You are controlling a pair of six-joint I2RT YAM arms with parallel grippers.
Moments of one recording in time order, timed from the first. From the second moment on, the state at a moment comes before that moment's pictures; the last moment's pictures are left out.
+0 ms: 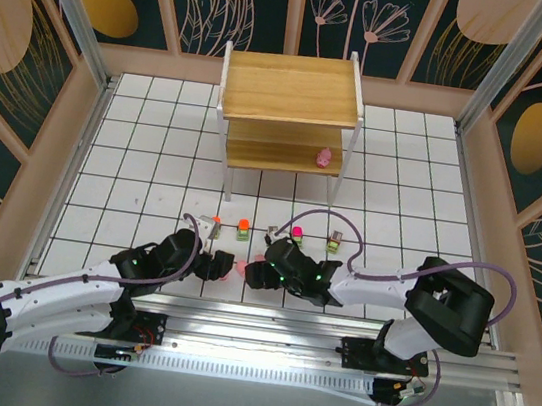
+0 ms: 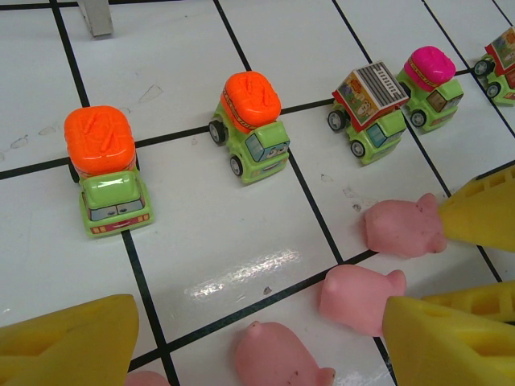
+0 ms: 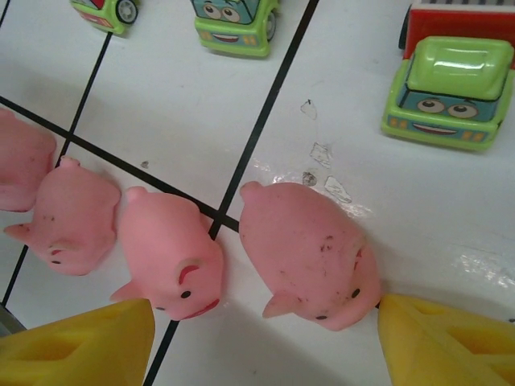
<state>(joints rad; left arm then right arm) -0.92 0.85 0.29 -0.14 -0.17 -0.55 1.15 1.47 0.57 0.04 0.08 0.73</state>
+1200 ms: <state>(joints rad) -0.92 0.84 0.29 -0.14 -0.17 -0.55 1.13 1.49 0.67 -0.13 0.19 0.36</state>
